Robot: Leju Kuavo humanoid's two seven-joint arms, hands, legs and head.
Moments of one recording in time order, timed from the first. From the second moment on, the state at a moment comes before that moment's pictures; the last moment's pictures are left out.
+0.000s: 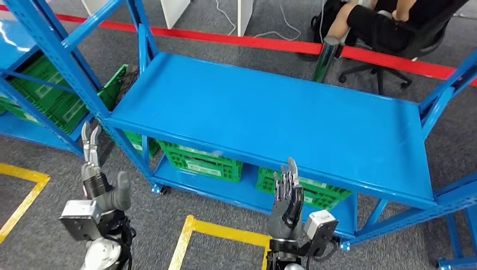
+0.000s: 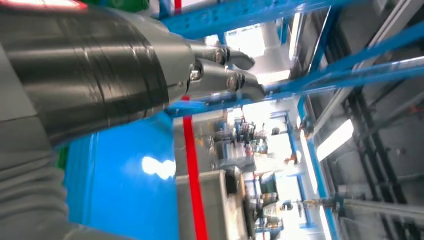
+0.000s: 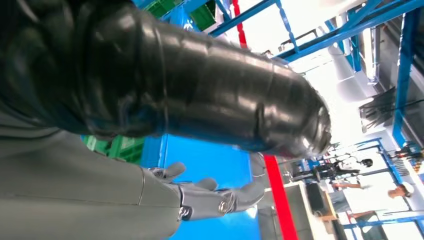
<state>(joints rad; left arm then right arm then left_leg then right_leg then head) -0.02 0.04 -0.62 -1.76 0.10 0.50 -0.54 -0.18 0.03 0.72 -1.55 -0.23 -0.60 -0.52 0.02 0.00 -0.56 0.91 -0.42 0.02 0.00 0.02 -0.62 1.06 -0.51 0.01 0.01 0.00</state>
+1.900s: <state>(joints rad) -0.02 0.02 -0.62 -1.75 0.11 0.50 -0.54 -0.18 0.03 0.72 -1.54 -0.20 -0.61 -0.49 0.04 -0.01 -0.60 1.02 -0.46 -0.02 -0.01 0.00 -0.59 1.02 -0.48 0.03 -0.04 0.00</state>
